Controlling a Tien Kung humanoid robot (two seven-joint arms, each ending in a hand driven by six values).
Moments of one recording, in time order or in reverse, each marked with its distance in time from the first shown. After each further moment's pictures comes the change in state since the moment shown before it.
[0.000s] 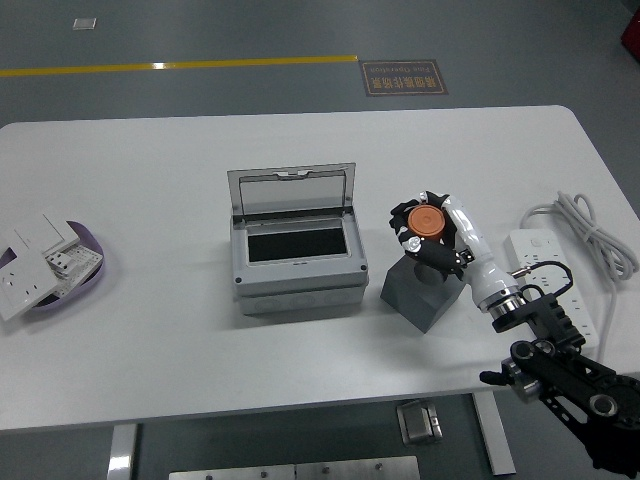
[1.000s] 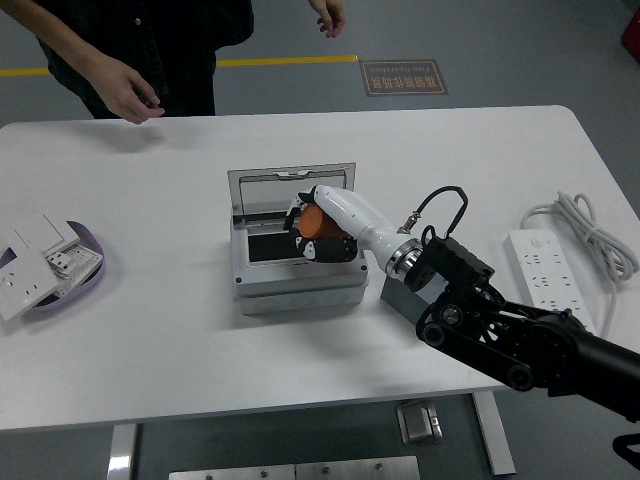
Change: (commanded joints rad) left arm -0.008 0.010 -0.014 -0.002 0.024 -0.001 0.010; right arm 0.370 0.114 -0.311 -0.032 -0.588 0.015 -0.518
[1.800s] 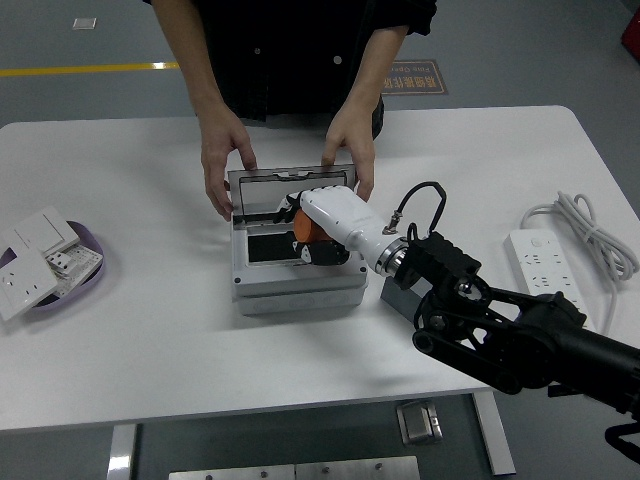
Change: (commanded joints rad) left arm -0.001 0.002 -0.001 -0.001 0.004 0.000 0.002; right arm 0.035 0.018 -0.039 -0.036 -0.193 0.005 -0.022
